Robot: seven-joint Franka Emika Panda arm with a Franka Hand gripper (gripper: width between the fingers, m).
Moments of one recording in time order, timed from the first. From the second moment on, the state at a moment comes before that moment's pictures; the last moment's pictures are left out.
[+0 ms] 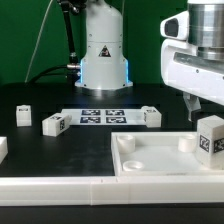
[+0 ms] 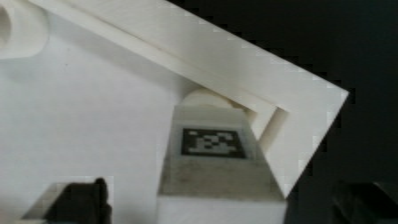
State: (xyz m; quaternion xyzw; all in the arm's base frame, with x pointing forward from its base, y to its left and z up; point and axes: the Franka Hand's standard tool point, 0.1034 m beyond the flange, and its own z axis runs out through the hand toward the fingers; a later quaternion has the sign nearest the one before) arm 0.626 0.118 0.084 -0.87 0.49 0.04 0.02
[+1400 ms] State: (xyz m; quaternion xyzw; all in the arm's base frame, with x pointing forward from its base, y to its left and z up) arm 0.625 0.118 0.082 -0.99 -0.12 0.03 0.04
